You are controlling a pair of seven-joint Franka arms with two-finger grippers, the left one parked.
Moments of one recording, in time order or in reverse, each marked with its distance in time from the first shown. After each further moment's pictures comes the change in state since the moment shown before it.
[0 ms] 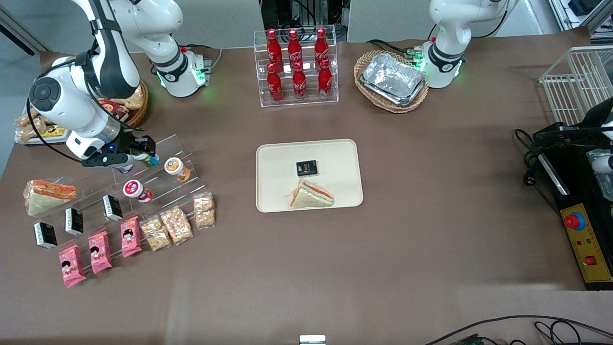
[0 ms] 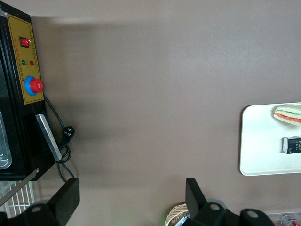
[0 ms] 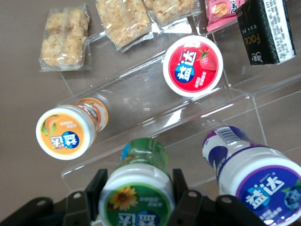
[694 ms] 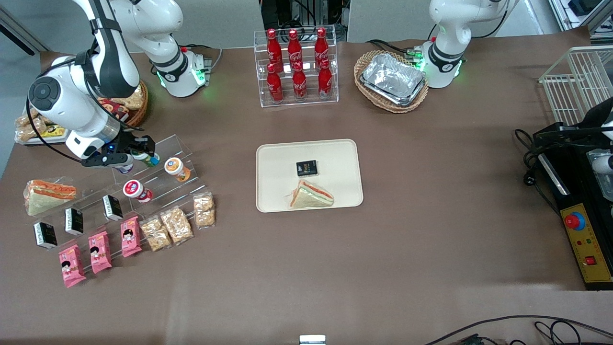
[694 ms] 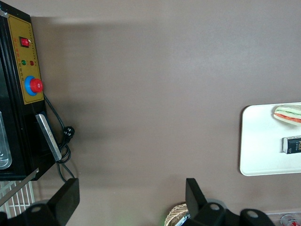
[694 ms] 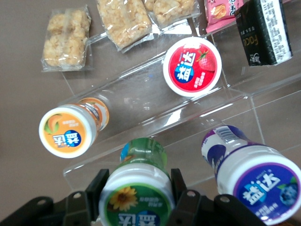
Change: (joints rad) arm 0.000 -0.008 0.000 0.004 -0.001 -0.009 -0.001
